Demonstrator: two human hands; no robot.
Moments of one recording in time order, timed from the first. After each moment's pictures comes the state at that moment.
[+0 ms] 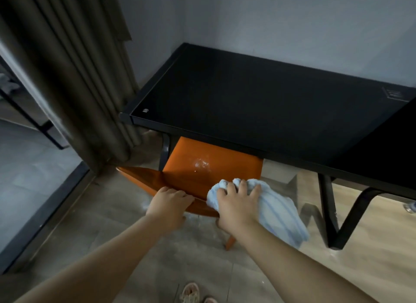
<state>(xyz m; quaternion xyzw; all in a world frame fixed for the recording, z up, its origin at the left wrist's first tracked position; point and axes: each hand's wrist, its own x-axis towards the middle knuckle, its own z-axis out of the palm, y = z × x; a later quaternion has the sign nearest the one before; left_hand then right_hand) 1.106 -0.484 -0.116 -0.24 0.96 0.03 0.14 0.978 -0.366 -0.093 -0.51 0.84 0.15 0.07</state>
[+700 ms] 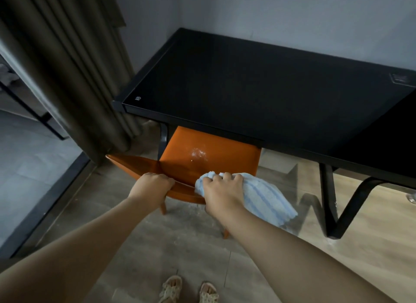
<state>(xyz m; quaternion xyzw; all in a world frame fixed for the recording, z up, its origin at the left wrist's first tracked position) 1.104 -0.497 -0.112 -0.26 0.95 -0.01 0.16 0.973 -0.371 -0.096 -0.56 0.81 0.15 0.08</state>
